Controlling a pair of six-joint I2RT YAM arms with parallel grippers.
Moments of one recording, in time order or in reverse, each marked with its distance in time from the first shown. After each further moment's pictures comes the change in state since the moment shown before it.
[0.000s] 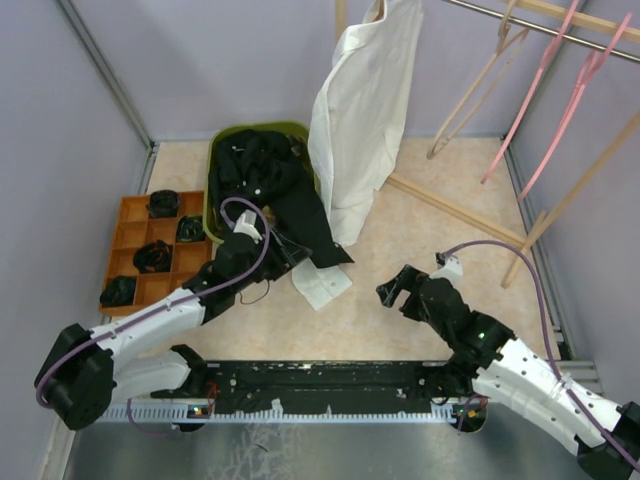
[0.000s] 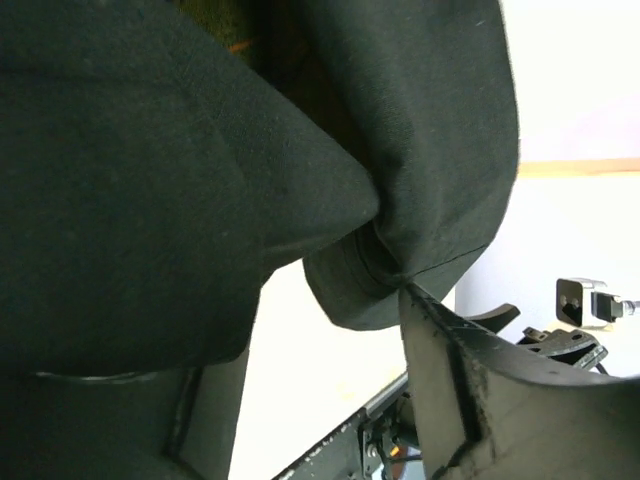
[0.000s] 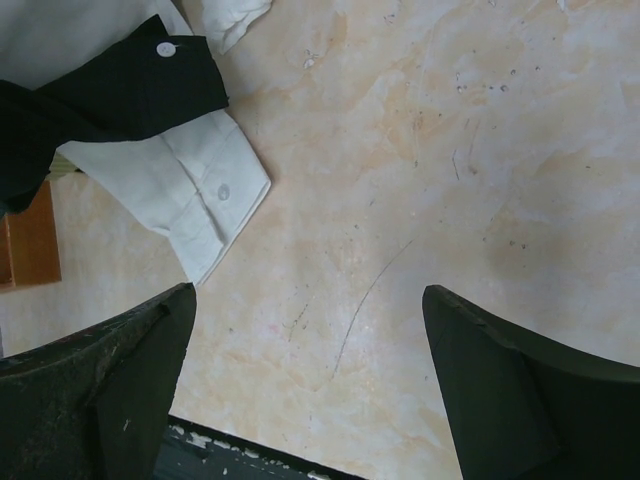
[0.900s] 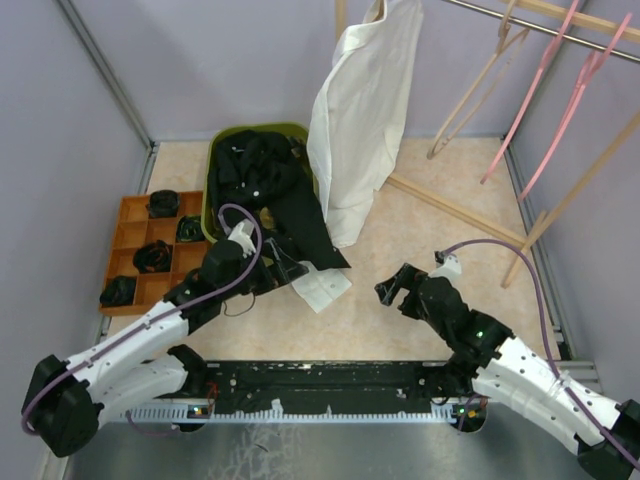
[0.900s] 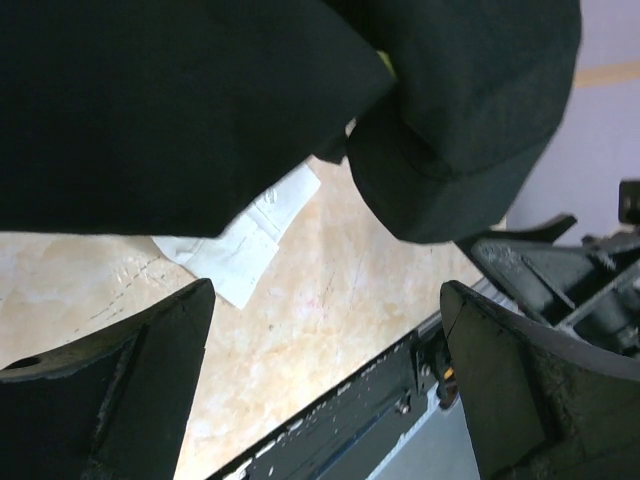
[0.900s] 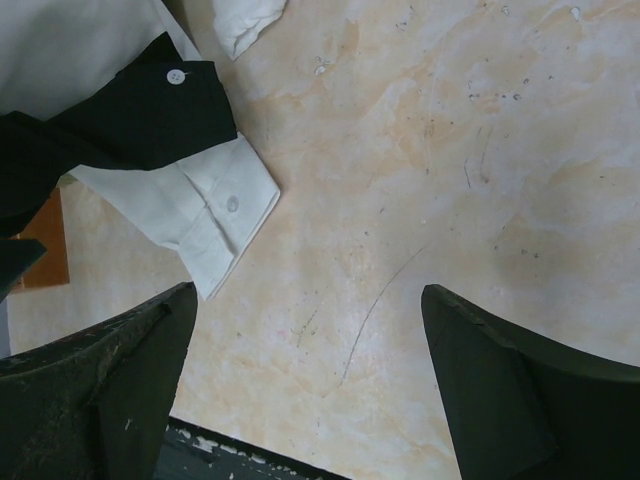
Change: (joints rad) left arm 0.013 -0.202 -0.003 -0.279 0.112 0.170; right arm 0.000 0.012 0.000 0.035 0.000 -0.003
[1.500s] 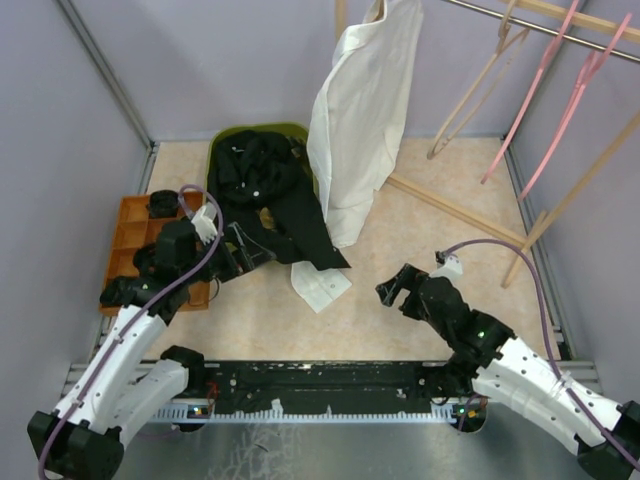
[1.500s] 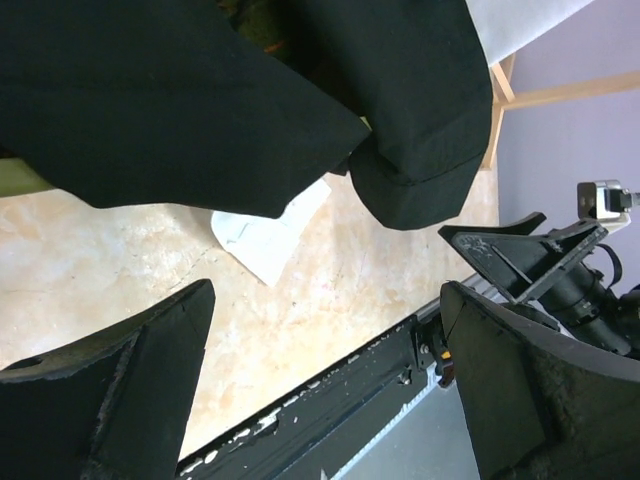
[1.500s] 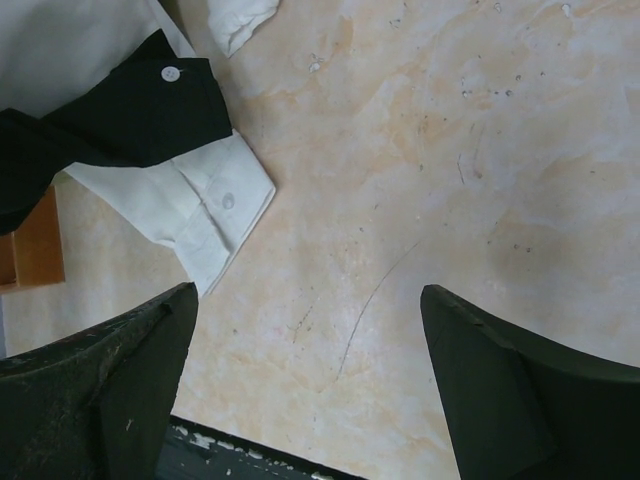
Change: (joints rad) left arm 0.360 -0.127 0.170 -0.335 0.286 0.201; right arm 0.000 -0.005 0.017 -0.029 0.001 -0.001
